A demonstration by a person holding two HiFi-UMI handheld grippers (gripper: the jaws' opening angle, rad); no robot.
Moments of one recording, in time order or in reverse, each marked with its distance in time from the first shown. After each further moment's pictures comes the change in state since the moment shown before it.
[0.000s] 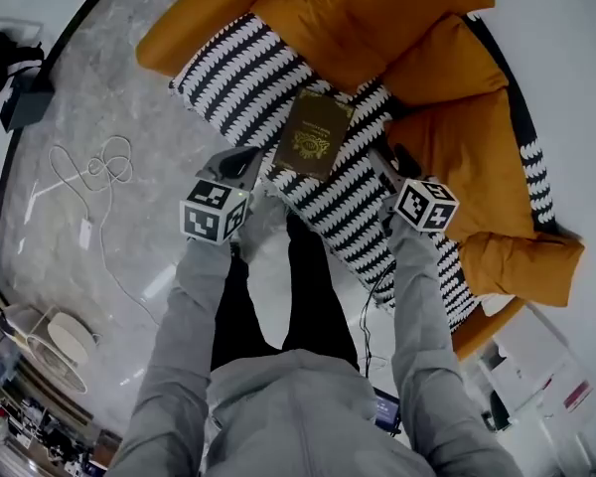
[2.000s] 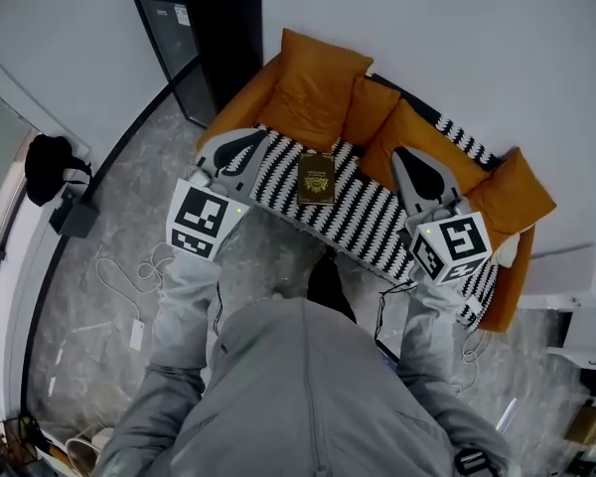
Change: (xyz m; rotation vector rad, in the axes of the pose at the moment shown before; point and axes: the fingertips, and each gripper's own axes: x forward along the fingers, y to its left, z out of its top) left arm -0.439 -0.185 0.210 0.807 -0.608 -0.126; right arm -0.430 0.417 0.122 -0.618 -0.668 -0.170
